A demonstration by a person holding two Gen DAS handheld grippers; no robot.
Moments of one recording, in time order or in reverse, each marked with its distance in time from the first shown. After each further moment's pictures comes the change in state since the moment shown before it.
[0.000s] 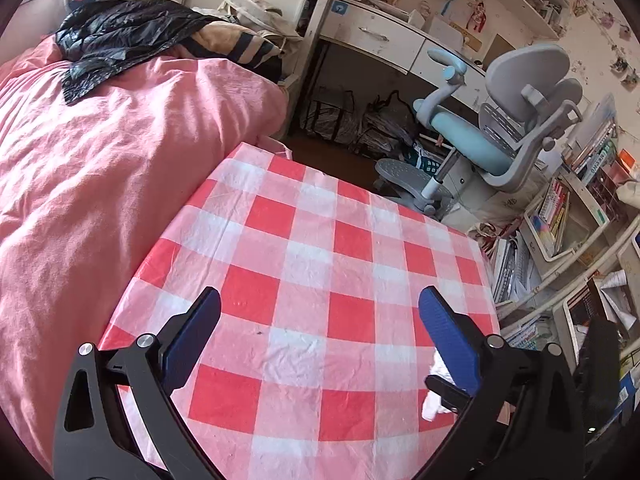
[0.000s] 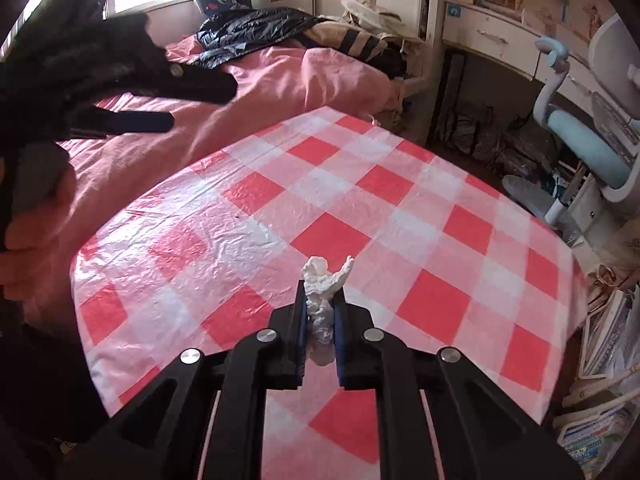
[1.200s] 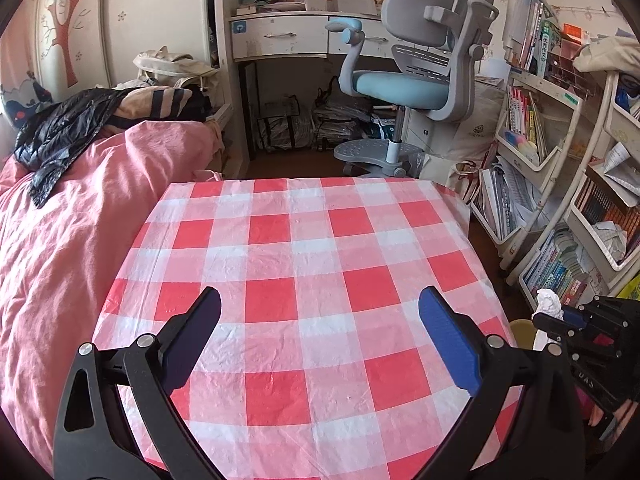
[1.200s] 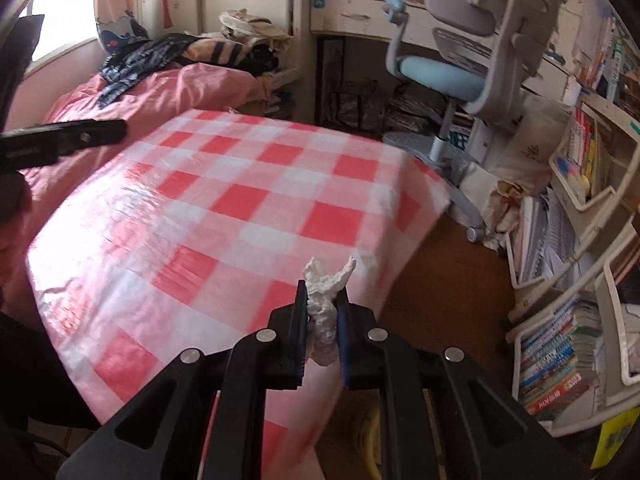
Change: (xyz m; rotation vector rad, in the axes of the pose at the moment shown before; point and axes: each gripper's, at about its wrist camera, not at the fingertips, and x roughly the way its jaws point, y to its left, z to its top) left arm -0.002 -0.131 -0.055 0.380 -0.035 0.064; right arm -0.077 -0.121 -0.114 0.245 0.022 -0.282
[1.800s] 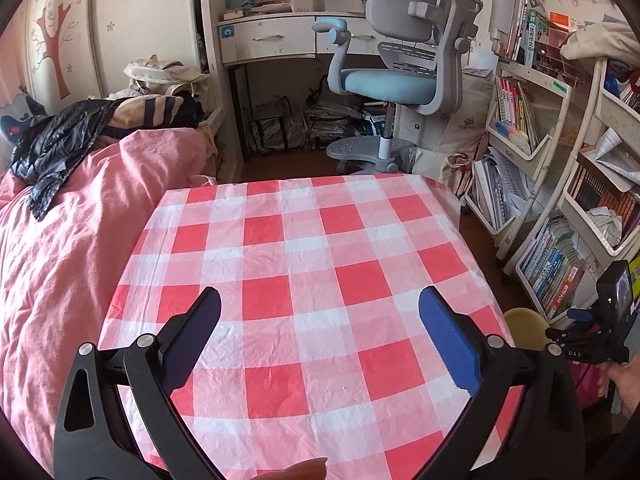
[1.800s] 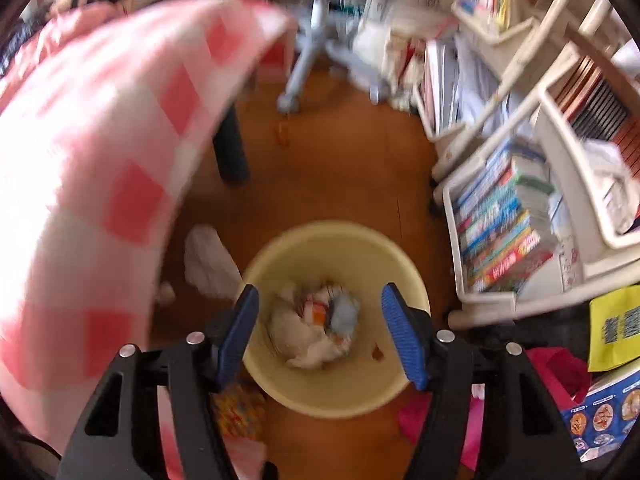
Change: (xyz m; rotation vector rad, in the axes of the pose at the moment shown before) left arm -0.013 -0.006 0.001 0.032 0.004 -0.013; right arm 0.038 -0.098 -0.071 0.226 0.313 -0.226
